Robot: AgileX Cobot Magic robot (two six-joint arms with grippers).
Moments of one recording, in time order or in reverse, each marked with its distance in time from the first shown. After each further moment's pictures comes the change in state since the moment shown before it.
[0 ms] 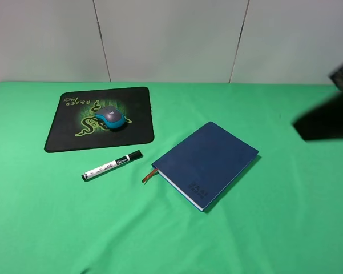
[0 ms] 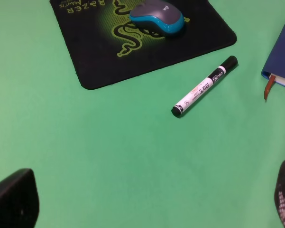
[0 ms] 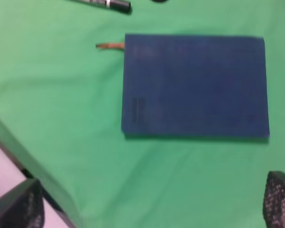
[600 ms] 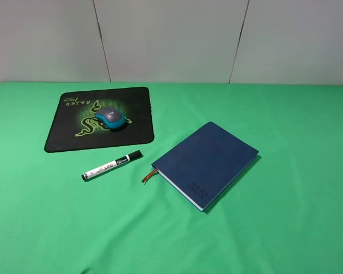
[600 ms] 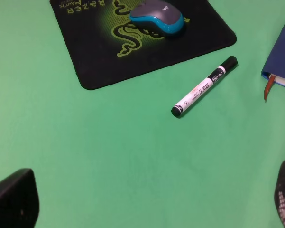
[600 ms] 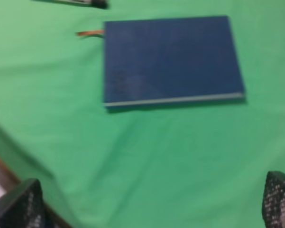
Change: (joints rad) left arm 0.000 0.000 0.000 0.000 0.000 0.000; right arm -0.167 -0.567 0.356 0.000 0.002 0.000
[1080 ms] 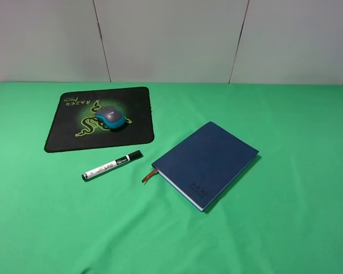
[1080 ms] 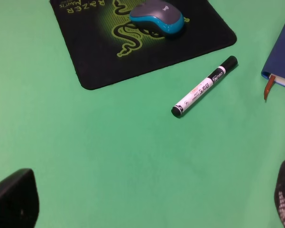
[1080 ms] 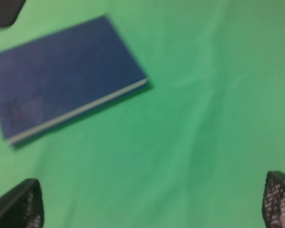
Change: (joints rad) left arm 0.000 0.000 0.000 0.000 0.000 0.000; right arm -0.404 -0.287 0.194 0.000 -0.114 0.000
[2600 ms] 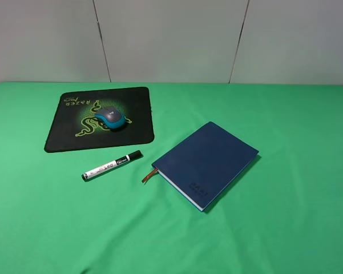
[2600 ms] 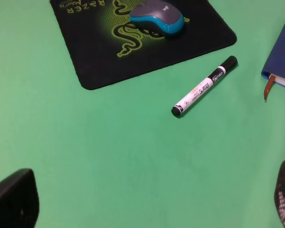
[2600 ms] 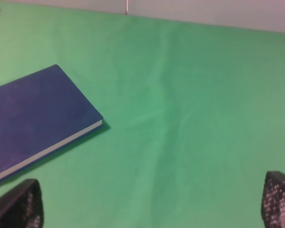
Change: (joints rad) left arm 0.000 0.000 0.000 0.000 0.000 0.000; right arm -0.072 -0.031 0.041 -0.048 -0.091 0.000
